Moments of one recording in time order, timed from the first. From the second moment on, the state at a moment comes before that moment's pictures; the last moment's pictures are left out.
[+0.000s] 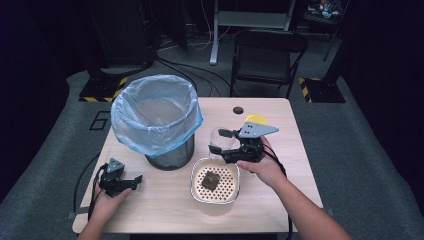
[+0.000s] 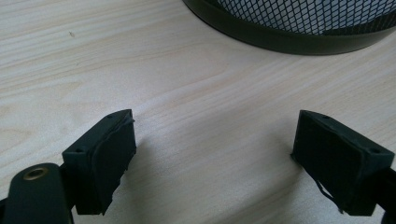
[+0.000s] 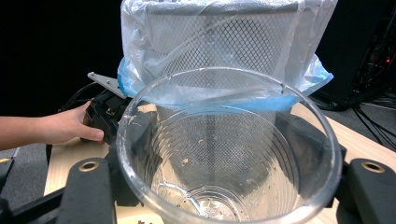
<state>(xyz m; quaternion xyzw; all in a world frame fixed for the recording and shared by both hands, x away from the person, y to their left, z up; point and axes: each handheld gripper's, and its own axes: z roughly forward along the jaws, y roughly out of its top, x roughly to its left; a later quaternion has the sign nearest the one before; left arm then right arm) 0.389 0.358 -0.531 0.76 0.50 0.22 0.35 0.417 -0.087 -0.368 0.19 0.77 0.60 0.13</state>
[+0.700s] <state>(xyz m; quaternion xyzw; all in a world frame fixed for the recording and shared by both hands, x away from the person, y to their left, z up) 0.387 0.357 -0.531 0.76 0.51 0.22 0.35 0.415 -0.075 -0.281 0.20 0.74 0.62 0.13</state>
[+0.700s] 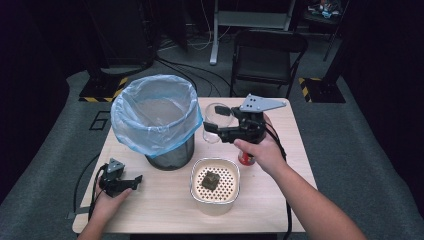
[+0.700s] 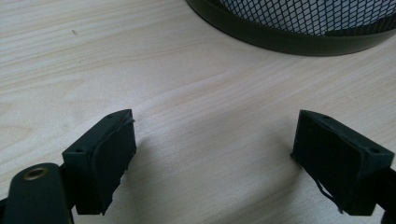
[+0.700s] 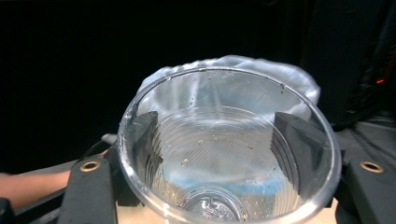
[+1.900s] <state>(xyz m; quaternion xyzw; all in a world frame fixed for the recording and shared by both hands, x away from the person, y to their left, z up) 0.387 0.356 -0.531 0.76 0.50 0.21 0.35 0.444 -0.015 -0.214 0.19 0.74 0.62 0.16</state>
